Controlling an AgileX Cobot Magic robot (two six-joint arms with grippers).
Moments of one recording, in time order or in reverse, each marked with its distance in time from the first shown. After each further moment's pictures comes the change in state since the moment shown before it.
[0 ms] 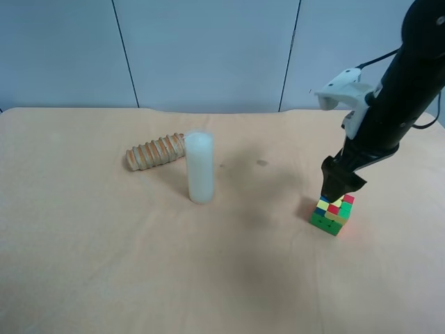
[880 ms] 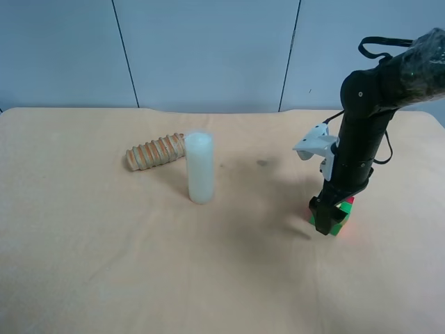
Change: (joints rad) left arm 0.000 0.000 0.000 0.000 0.000 0.000; right arm 0.000 0.294 -0.001 -0.084 -0.094 -0.012
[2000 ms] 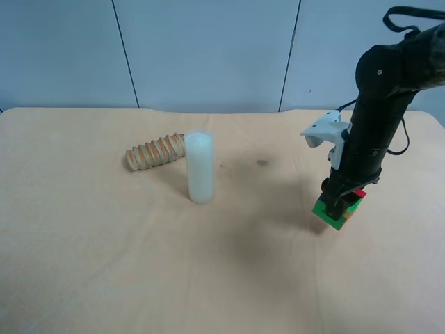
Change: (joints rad) left arm 0.000 0.000 0.002 0.000 -0.001 0.000; right arm 0.000 -0.135 0.000 0.041 0.112 0.054
